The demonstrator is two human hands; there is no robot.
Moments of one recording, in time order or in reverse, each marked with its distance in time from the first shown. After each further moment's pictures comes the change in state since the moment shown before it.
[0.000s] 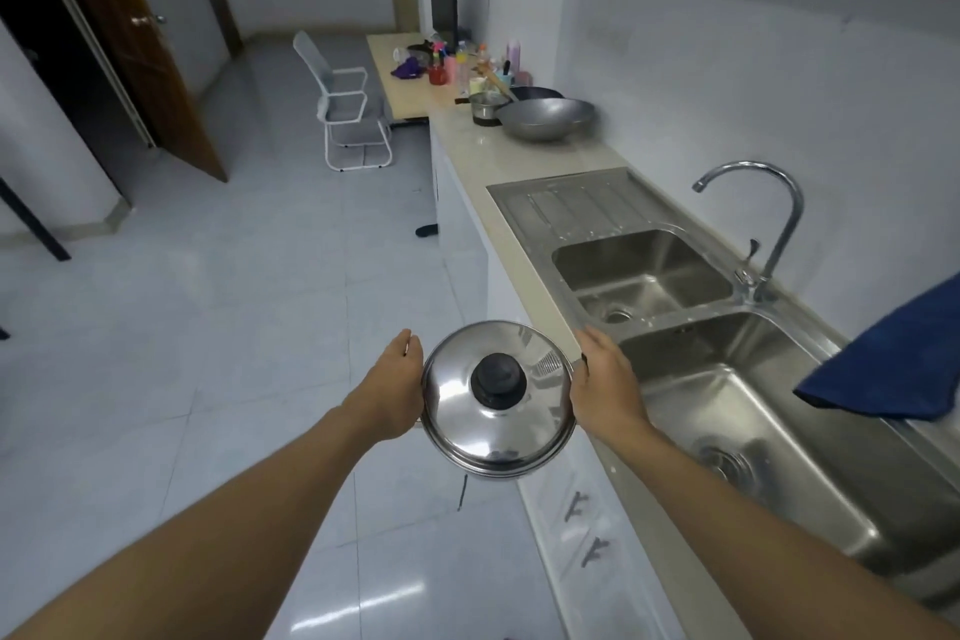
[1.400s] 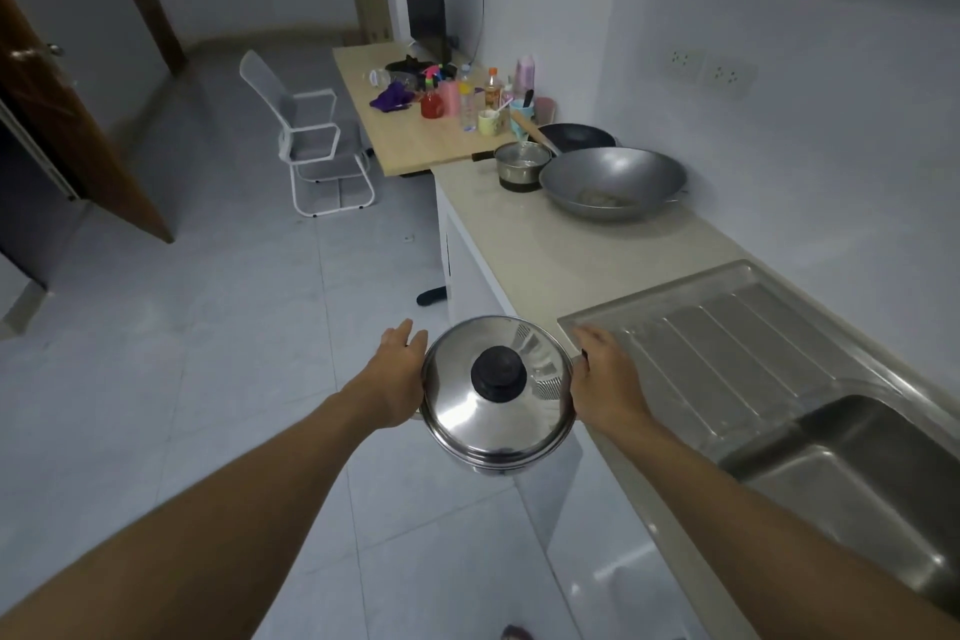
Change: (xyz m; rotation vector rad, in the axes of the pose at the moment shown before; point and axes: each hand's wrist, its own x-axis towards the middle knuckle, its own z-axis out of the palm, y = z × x) left_hand 0.588 -0.198 -0.181 0.113 -0.017 0.118; right_hand 0.574 -0.129 0.189 0.076 0.037 0.095
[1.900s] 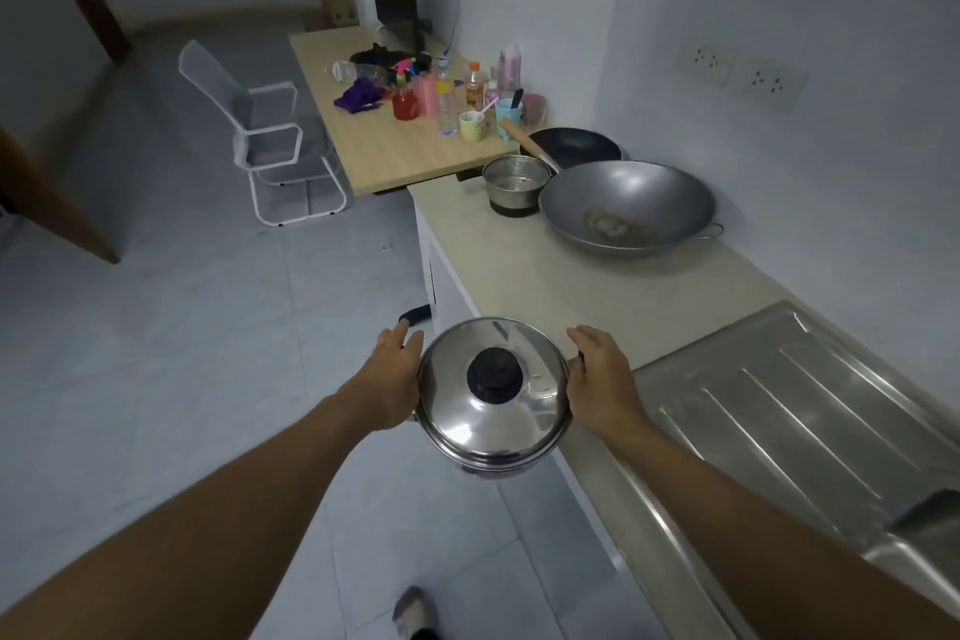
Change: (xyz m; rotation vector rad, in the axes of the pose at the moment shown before) left_hand 0.209 -0.045 -0.026 0.023 -0.074 0.061; right_hand 0.194 -0.010 0.041 -0.003 0.001 0.087
